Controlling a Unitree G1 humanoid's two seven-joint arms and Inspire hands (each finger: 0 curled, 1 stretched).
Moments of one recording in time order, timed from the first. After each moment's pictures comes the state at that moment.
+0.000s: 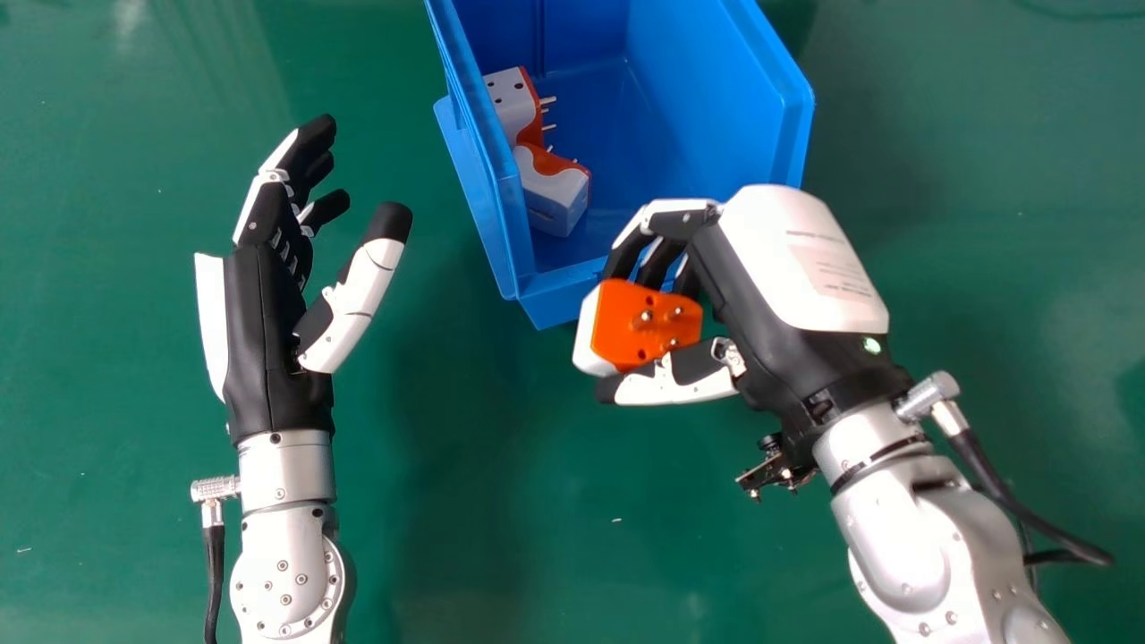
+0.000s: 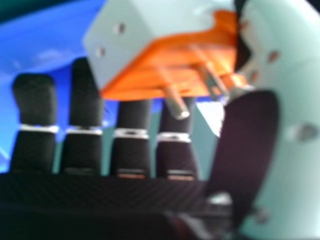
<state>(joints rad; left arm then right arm) -0.23 0.09 0.17 0.92 0.04 -1.01 0.13 0.01 -0.25 0.37 -0.25 -0.79 0.05 -0.04</state>
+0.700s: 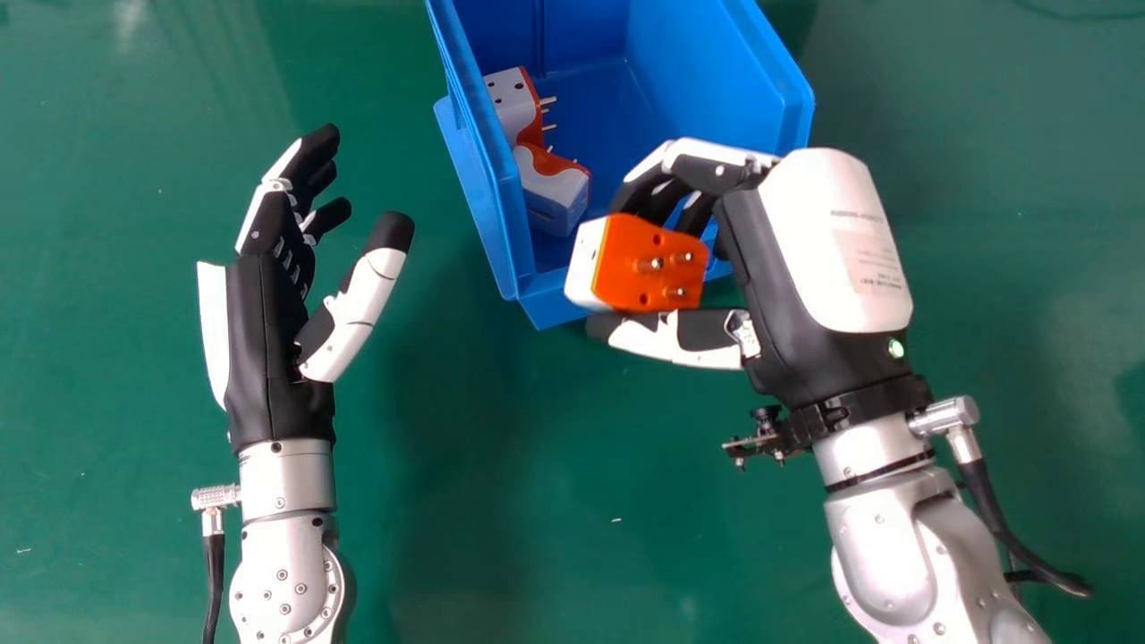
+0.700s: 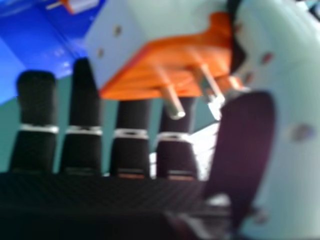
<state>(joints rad) -0.22 0.09 0.17 0.91 0.03 -1.01 0.13 -0.01 -0.20 0.34 -0.15 -0.80 -0.10 -0.31</state>
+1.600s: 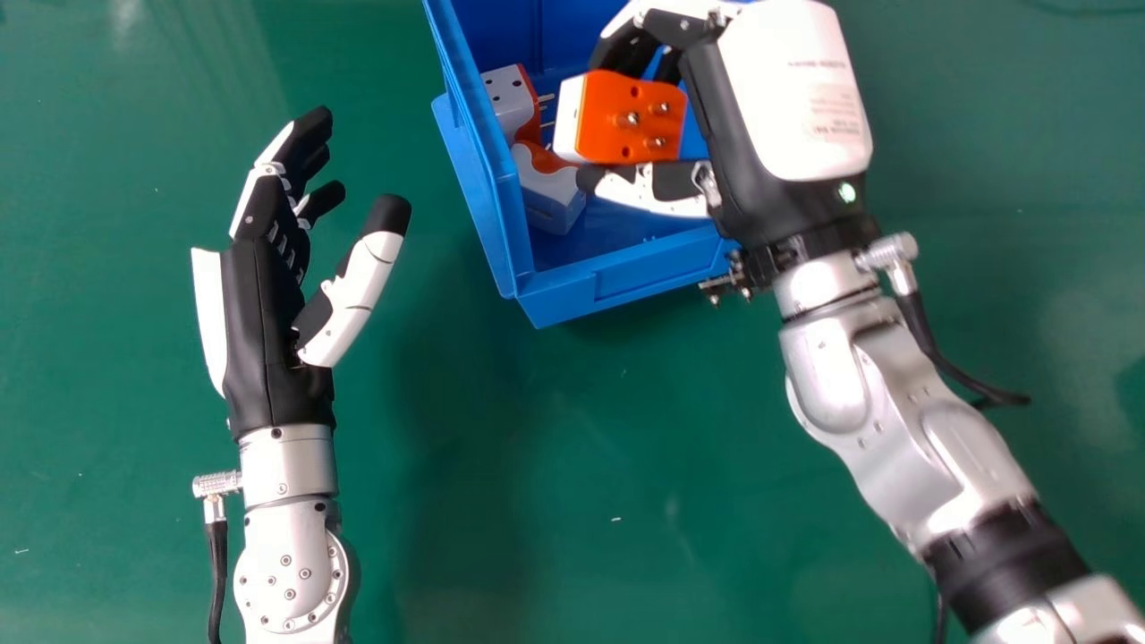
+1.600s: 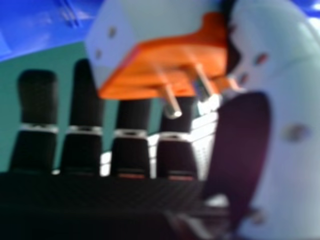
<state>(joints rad) -0.25 0.09 0.17 0.91 0.04 -1.01 0.16 -0.55 -0.20 0.35 0.55 -0.83 -0.29 -0.59</state>
